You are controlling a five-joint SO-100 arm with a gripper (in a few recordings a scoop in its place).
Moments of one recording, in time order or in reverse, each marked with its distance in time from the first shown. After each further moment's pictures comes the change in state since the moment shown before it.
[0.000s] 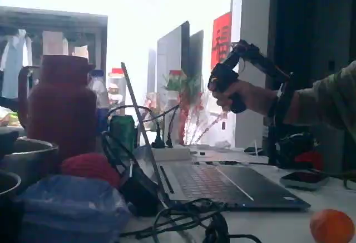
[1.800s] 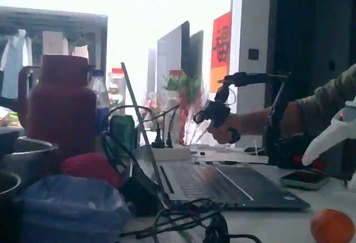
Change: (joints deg) arm 11.0 -0.4 37.2 -29.8 -20.2
